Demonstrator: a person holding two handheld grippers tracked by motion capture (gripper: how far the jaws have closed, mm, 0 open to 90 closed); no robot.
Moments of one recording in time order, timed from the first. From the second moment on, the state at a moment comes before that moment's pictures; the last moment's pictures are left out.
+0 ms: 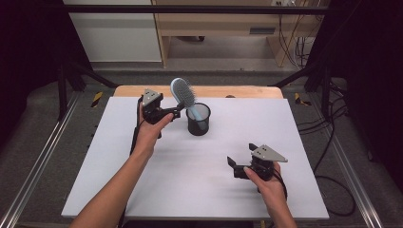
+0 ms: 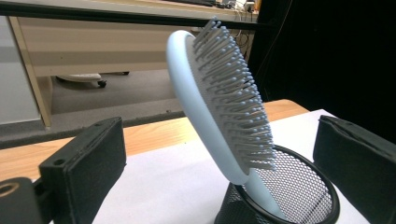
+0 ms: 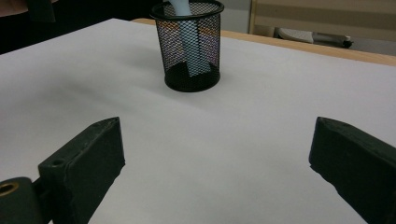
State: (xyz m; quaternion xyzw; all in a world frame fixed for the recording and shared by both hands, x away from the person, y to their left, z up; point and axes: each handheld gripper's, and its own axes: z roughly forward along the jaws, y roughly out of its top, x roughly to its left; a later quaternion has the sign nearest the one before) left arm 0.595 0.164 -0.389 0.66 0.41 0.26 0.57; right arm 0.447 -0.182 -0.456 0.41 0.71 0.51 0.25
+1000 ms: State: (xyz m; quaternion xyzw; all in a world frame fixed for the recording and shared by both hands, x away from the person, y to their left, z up) left arm 0.553 0.177 -0.377 0.67 0.40 0.28 0.56; right arm 0.442 -0.184 -0.452 0.41 0.71 0.52 0.26
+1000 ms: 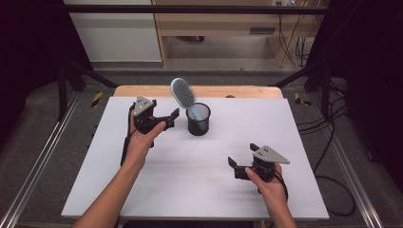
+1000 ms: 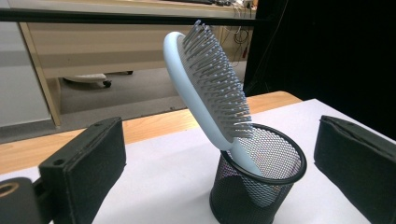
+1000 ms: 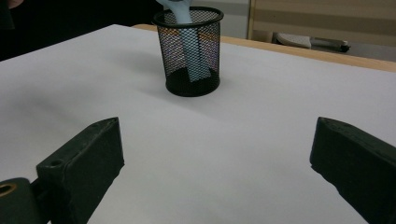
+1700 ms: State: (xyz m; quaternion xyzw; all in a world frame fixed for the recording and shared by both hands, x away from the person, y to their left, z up) left arm 0.535 0.192 -0.366 0.67 0.40 0.29 0.55; right arm 0.440 -0.186 -0.450 0.41 0.70 0.52 0.26
